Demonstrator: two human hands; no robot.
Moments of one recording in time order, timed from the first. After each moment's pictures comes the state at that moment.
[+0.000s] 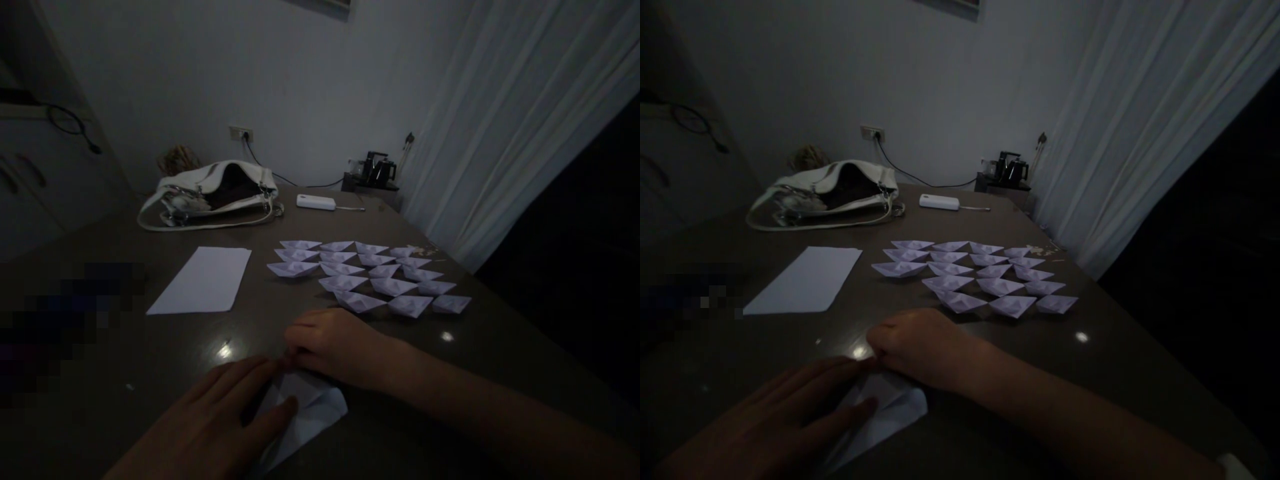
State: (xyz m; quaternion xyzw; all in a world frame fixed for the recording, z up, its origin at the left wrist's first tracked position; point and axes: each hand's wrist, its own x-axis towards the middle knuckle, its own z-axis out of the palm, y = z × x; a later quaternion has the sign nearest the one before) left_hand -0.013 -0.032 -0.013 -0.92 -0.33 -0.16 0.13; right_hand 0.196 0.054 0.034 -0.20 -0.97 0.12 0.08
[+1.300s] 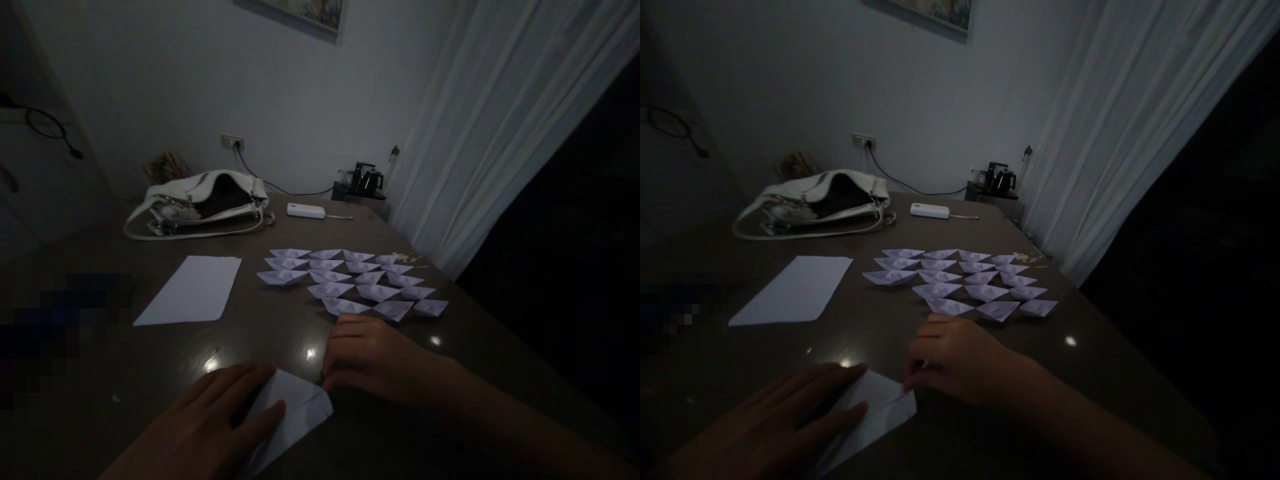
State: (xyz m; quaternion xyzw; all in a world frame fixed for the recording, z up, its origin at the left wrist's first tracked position) left_hand -0.019 -0.029 -0.026 -0.92 -0.33 -0.15 0.13; right_hand 0.251 0.032 0.054 -0.22 -0.96 0.14 0.11
